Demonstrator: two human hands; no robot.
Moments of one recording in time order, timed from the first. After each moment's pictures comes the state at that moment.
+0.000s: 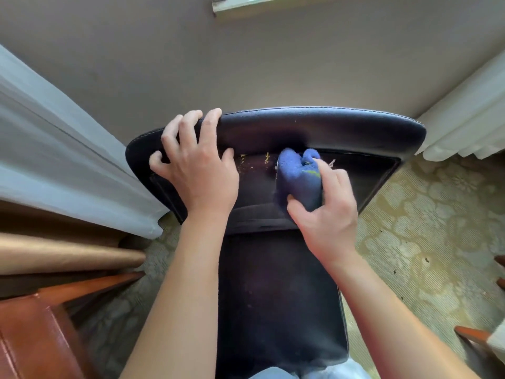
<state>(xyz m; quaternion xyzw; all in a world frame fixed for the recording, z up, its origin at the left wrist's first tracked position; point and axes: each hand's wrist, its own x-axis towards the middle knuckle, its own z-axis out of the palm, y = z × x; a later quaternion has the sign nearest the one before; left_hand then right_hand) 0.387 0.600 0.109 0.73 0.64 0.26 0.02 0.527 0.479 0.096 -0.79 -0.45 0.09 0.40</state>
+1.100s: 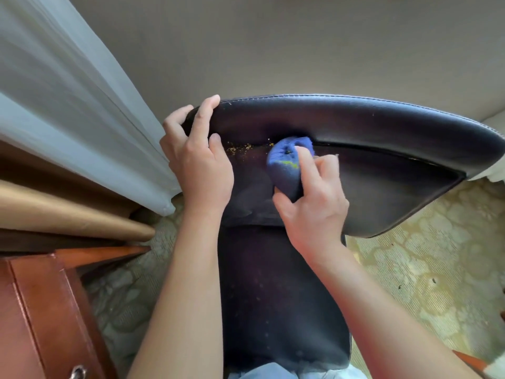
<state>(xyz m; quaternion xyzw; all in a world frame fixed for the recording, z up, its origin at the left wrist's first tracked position) 0.310 0.619 0.080 0.62 0.64 0.42 0.17 0.445 0.529 0.083 -0.78 -0.55 0.05 0.30</state>
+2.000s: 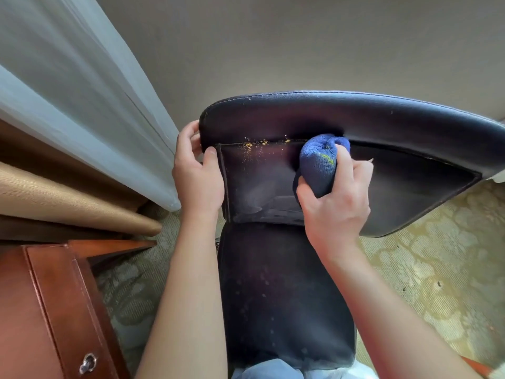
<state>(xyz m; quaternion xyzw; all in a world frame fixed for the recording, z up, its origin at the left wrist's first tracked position) 0.275 0.609 0.065 0.44 0.66 0.47 0.38 0.441 0.527 0.076 -0.82 -0.46 0.04 0.35</state>
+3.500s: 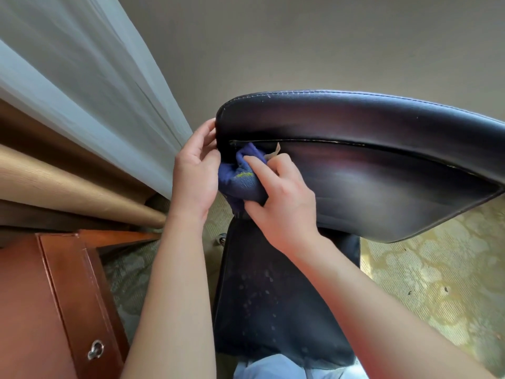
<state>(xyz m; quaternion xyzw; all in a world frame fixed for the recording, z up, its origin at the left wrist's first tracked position) 0.253 0.611 0.080 0.43 0.57 0.45 0.53 0.390 0.545 0.075 -0.67 -0.68 0.16 0.24</state>
